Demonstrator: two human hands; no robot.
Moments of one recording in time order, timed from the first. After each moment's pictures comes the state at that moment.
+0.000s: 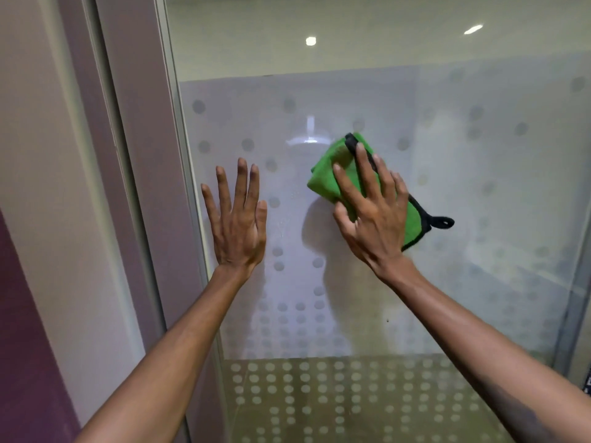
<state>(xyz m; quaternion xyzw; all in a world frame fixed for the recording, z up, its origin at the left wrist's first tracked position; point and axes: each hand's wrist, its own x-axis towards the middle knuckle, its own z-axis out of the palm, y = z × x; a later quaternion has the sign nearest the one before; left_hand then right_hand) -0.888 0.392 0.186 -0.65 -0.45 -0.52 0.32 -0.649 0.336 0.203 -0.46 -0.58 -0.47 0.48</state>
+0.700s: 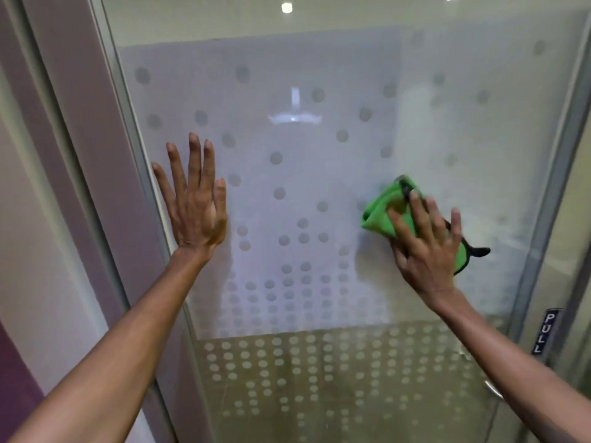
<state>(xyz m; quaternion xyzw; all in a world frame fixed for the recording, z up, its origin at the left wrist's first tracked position) -0.887 0.395 0.187 -0.63 -0.45 -0.52 0.35 -0.501 0.306 0.088 -0.50 -0.56 -0.51 0.42</state>
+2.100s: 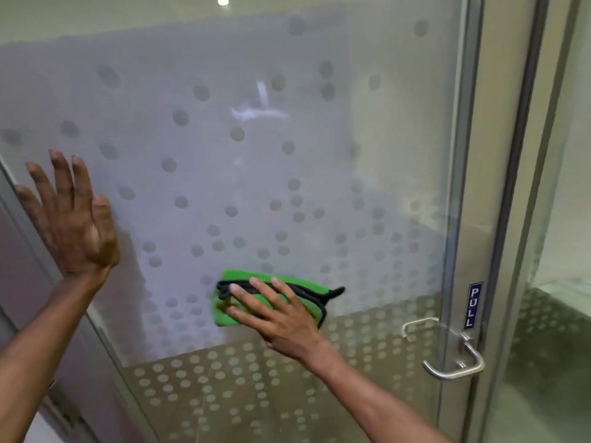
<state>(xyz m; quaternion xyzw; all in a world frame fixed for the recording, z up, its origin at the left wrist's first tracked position) -0.914 0.444 0.176 -0.64 -0.44 -0.55 0.30 -0.578 0.312 -0.025 -0.39 -0.75 -0.45 0.30</state>
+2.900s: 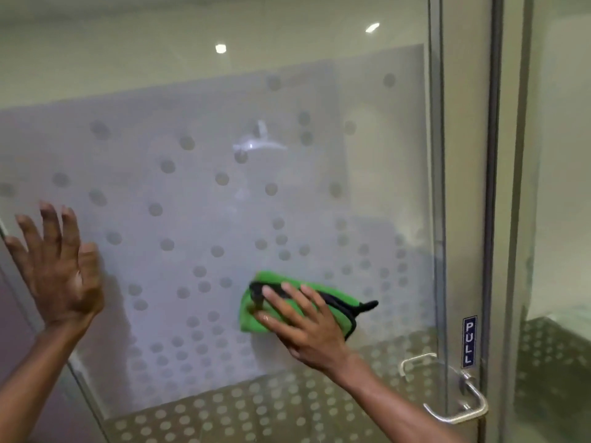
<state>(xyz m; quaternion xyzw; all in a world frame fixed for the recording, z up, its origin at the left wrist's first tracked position) -0.901 0.417 0.177 -0.67 -0.45 -0.52 0.27 -0.506 0.307 0.020 -0.38 -0.69 -0.49 0.37</state>
